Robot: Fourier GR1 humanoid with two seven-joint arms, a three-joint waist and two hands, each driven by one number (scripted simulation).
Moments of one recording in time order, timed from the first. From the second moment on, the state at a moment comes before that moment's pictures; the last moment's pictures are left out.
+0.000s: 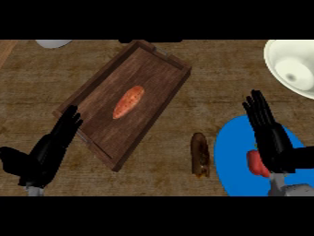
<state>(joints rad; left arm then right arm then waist) 0.05 0.34 -0.20 -1.60 0.33 0.07 0.06 -0.05 -0.26 0.18 -1.55 -0.31 -0.16 -0.12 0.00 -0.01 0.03</state>
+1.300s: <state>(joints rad) -0.15 0.23 -0.19 -1.52 0.13 0.22 0.05 0.57 -0.20 -0.07 -2.13 -0.37 -0.43 -0.19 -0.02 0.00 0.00</state>
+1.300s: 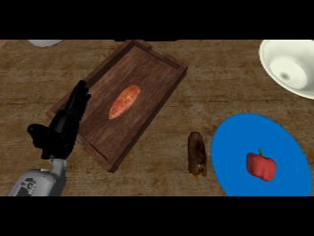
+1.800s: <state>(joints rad) -0.16 0.21 -0.18 -1.51 0.11 0.21 0.06 0.51 -0.42 -0.16 -2.14 -0.44 -0.35 0.19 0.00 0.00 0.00</state>
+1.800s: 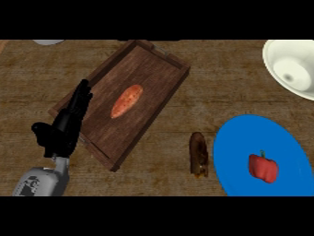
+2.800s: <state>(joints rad) -0.14 0.16 -0.13 -1.53 0.05 0.16 0.07 0.48 -0.27 -0.10 -2.00 -0.37 -0.11 0.19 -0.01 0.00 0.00</state>
